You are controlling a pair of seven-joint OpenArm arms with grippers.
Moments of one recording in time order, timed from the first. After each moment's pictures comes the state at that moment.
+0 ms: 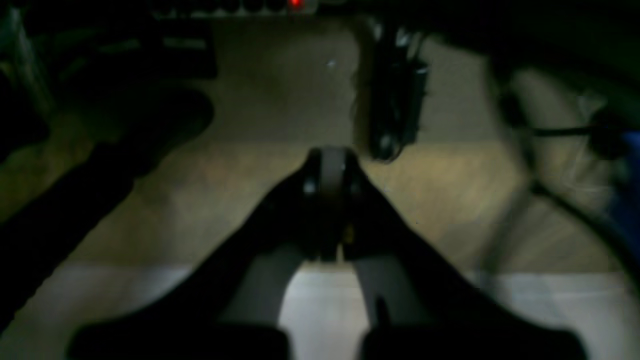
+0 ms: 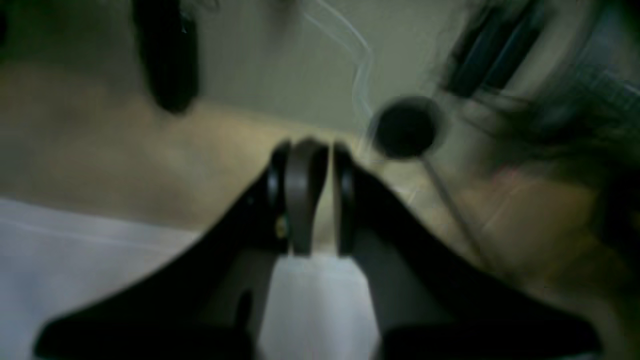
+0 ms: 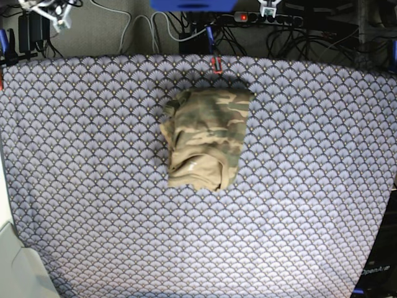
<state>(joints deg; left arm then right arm) 27.3 -11.9 20.9 52.2 -21.9 8.8 17.4 -33.7 11.0 29.4 71.0 -9.4 39.8 -34.5</state>
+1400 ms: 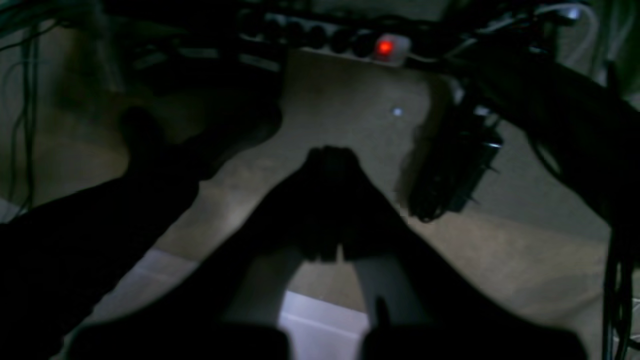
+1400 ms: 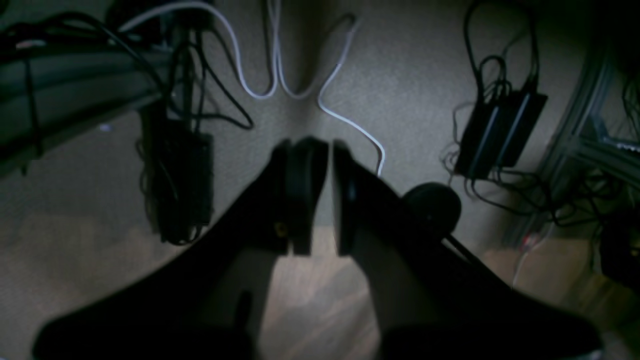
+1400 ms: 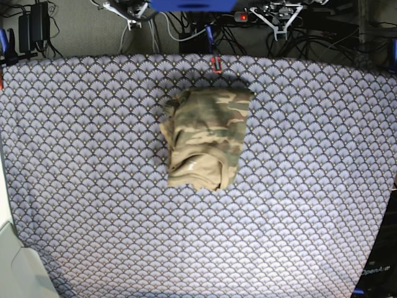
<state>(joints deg) 1.4 -5.4 20.9 5.0 -29.4 8.4 -3.8 -10.0 -0.4 9.2 10.8 -19.5 -11.1 16.4</state>
